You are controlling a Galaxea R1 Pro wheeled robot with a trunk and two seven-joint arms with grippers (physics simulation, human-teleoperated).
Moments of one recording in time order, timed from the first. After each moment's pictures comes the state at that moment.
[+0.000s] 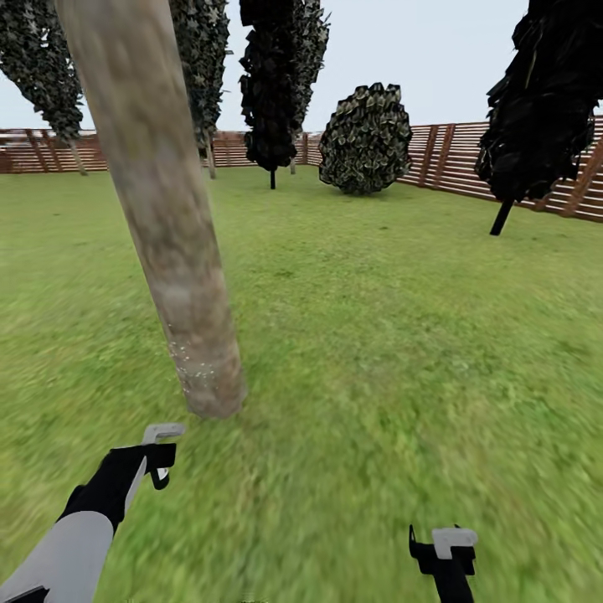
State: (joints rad) left arm -0.69 0.09 0.38 -0.60 -0.34 0.43 -0.16; right arm -0.46 -0.03 -0.24 -0.09 0.44 -0.62 -0.31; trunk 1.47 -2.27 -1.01
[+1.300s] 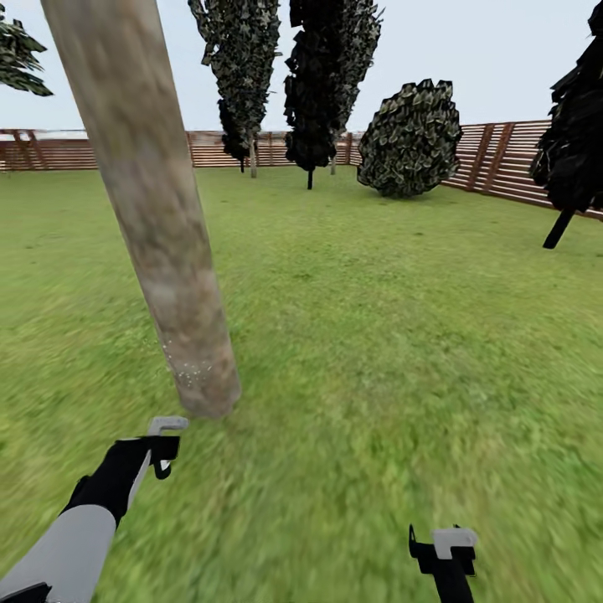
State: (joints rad) left arm -0.70 0.10 0.31 -0.62 -0.34 0.44 -0.16; right arm -0.46 -0.03 -0.24 -0.09 0.44 -0.62 -0.31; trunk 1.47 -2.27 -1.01
